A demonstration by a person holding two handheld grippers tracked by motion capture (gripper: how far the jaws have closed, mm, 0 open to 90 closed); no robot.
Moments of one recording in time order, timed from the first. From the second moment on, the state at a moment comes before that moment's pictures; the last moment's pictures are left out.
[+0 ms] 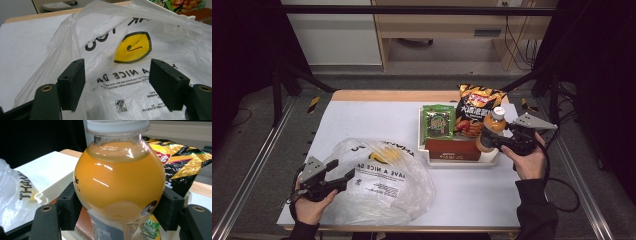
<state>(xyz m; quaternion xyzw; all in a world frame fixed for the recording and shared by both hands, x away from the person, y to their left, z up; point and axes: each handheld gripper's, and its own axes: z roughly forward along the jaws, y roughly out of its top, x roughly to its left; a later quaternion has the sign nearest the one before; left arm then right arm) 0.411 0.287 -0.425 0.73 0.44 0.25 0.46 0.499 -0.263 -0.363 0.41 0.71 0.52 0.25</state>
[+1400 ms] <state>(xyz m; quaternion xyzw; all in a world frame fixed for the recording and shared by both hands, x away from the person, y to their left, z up) 0.411 0.288 -0.424 0.73 0.44 0.26 0.46 0.525 -0.282 -0.406 0.45 0.72 0.47 0.24</state>
